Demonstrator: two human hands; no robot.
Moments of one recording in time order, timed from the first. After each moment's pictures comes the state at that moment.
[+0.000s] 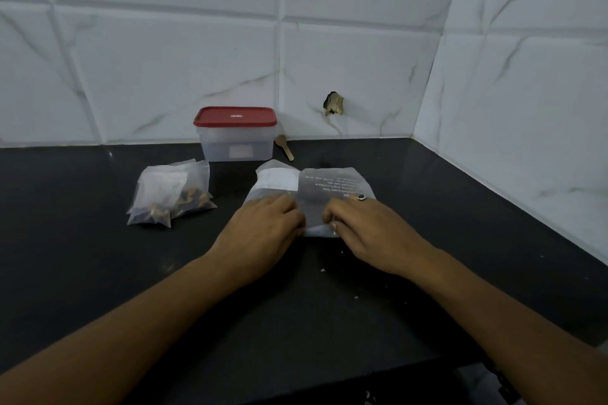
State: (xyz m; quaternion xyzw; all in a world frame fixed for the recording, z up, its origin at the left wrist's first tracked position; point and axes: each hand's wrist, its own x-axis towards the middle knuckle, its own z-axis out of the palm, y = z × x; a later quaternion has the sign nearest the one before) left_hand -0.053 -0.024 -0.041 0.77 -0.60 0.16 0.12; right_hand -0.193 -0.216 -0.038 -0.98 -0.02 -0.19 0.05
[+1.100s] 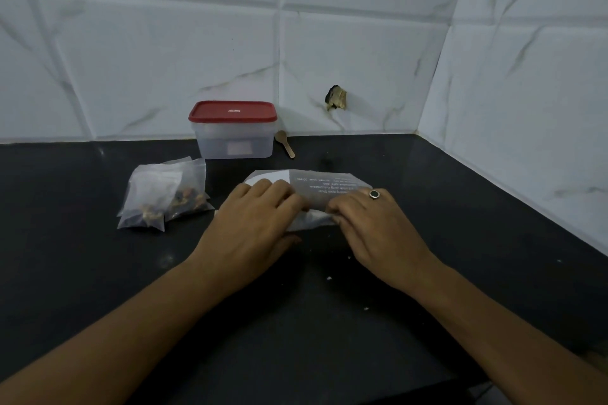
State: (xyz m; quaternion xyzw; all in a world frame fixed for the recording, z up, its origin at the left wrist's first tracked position) left_hand -0.047 -0.009 -0.031 0.76 -0.60 0.23 0.11; right_hand -0.187 -0.207 -0.050 -0.96 0.00 -0.29 0.01
